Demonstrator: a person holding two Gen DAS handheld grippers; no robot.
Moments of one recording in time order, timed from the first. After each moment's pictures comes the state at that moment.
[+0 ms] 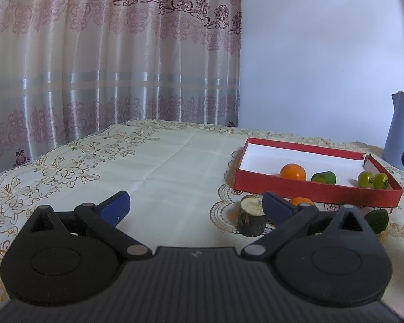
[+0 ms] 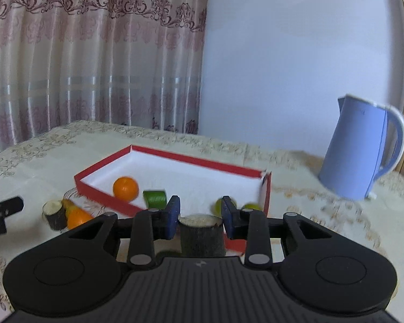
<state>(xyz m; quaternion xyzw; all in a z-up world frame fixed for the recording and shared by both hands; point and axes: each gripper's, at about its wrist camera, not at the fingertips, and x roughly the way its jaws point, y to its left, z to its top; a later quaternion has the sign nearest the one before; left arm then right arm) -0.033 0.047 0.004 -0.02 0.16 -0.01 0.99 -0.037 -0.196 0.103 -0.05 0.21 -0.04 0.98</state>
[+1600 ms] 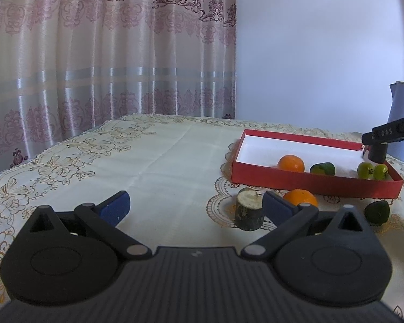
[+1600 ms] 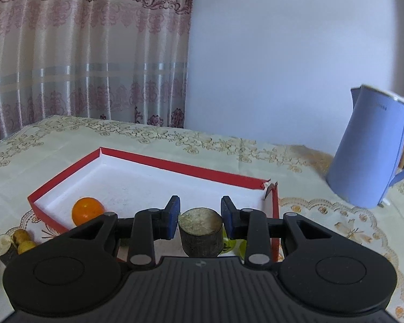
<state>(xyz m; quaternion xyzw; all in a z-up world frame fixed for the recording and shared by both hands) -0.028 0.040 -0.001 -0.01 0.18 -0.01 0.98 0.058 -0.209 0.086 -0.04 0.24 -0.07 0.97</state>
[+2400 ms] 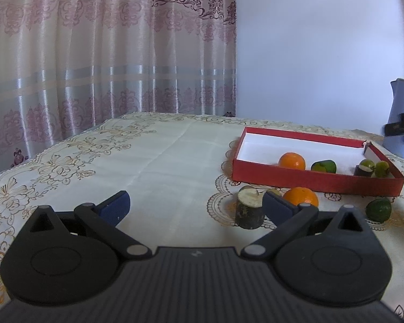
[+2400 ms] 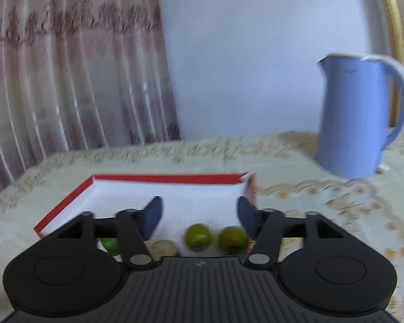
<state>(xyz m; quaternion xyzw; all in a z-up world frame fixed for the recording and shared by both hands) -0.025 0.037 -0.002 0.00 0.18 -0.01 0.98 0.017 -0.269 0.096 0.07 0.20 -0.07 0.97</state>
